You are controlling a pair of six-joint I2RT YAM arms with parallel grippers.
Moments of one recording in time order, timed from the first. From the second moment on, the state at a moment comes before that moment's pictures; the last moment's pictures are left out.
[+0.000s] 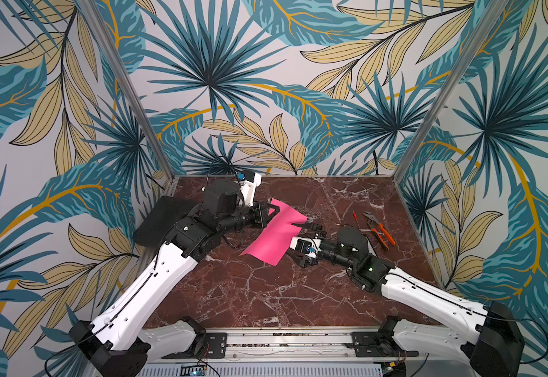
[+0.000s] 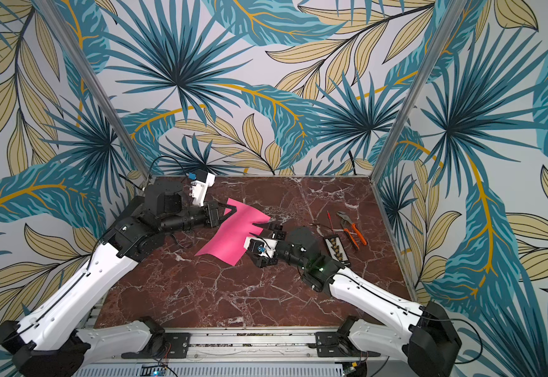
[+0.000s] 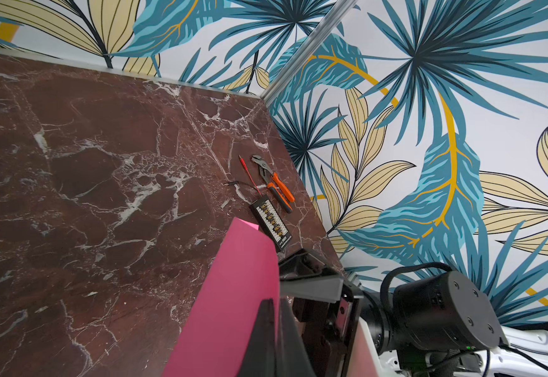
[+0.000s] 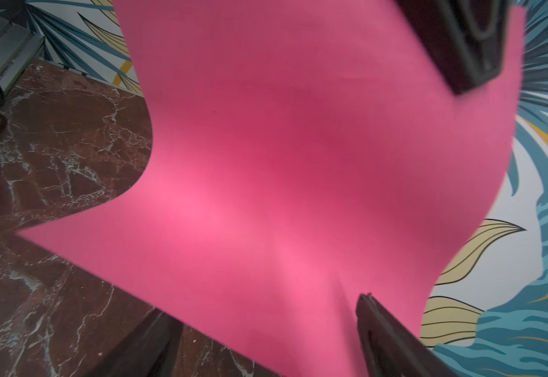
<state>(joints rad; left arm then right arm) -0.59 1.19 1.38 -0.58 0.36 -0.65 0.78 1.14 0.75 0.16 -0.22 -0.72</state>
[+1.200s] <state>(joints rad) -0.58 1.08 0.98 -0.28 0.60 0.00 0.76 1.23 0.91 -0.44 -0.57 -0.64</state>
